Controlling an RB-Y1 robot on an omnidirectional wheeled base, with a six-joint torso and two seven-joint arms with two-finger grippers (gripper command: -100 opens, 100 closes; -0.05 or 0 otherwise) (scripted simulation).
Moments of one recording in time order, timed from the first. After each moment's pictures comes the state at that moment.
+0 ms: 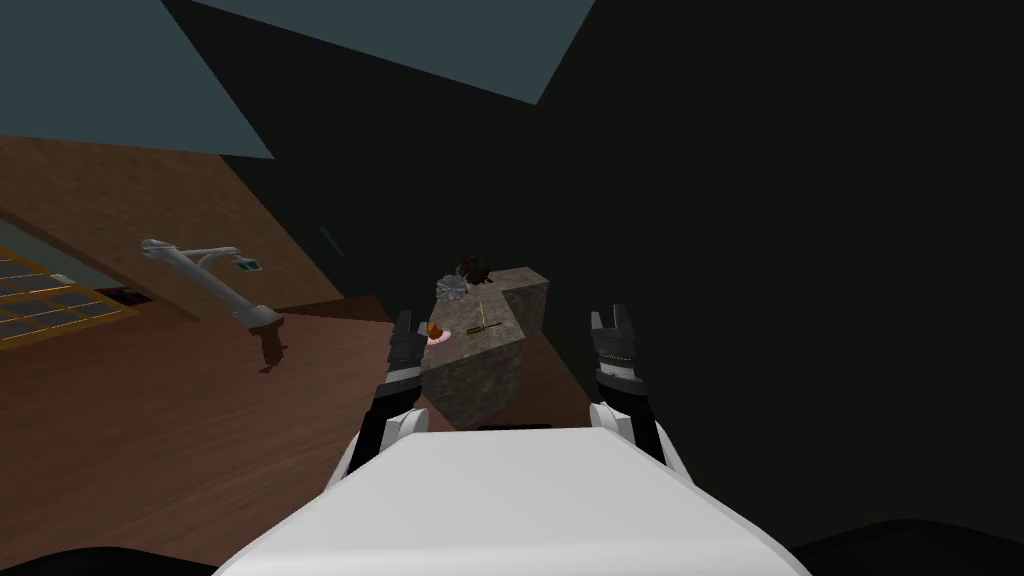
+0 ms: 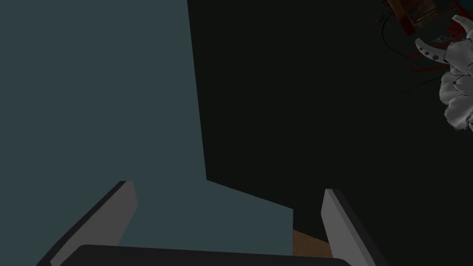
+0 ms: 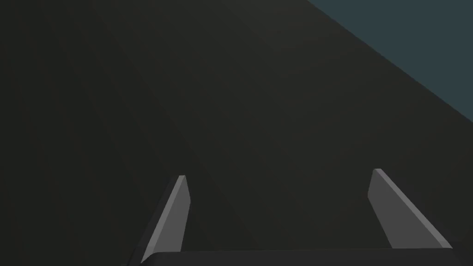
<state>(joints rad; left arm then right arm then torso) 0.53 0.01 0.04 -2.20 0.07 -0.40 -0.13 0.54 0.04 -0.01 -2.21 0.02 -0.55 -0.08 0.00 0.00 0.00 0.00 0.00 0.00</state>
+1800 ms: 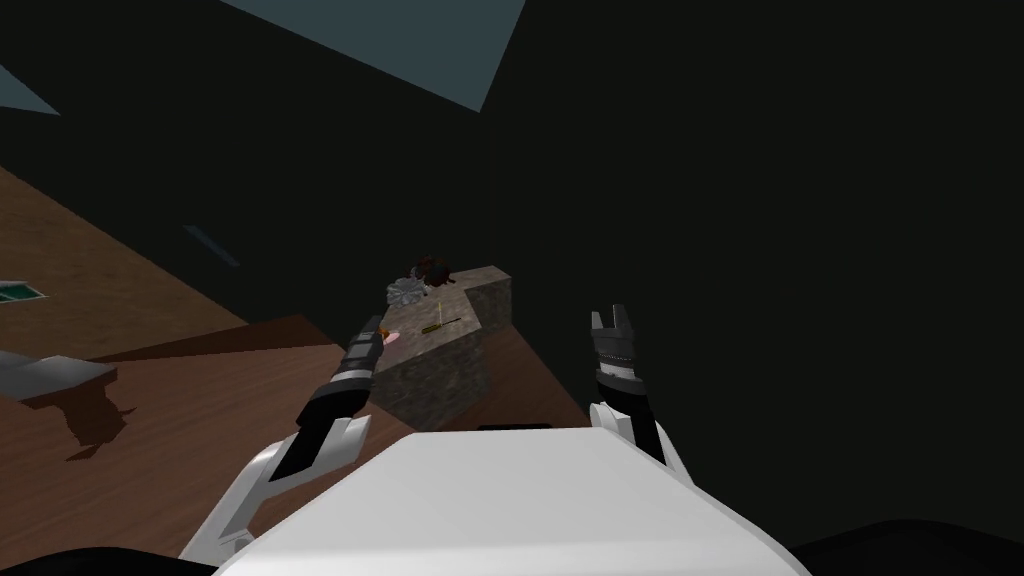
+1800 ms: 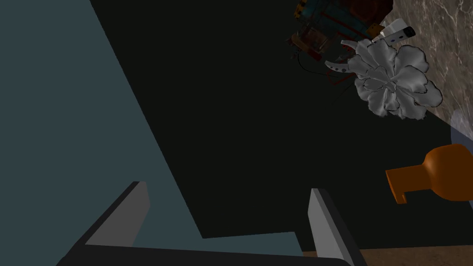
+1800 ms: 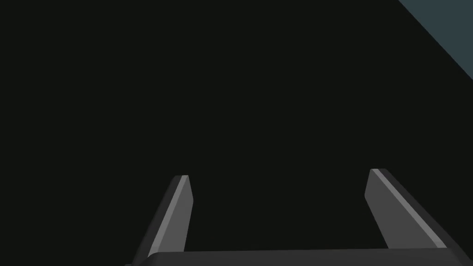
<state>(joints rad) 0.52 0.19 0.38 -2.24 -0.11 0.01 0.05 0.54 0.04 -0.01 -2.21 0.02 -0.55 -0.08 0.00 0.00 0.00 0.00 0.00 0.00</state>
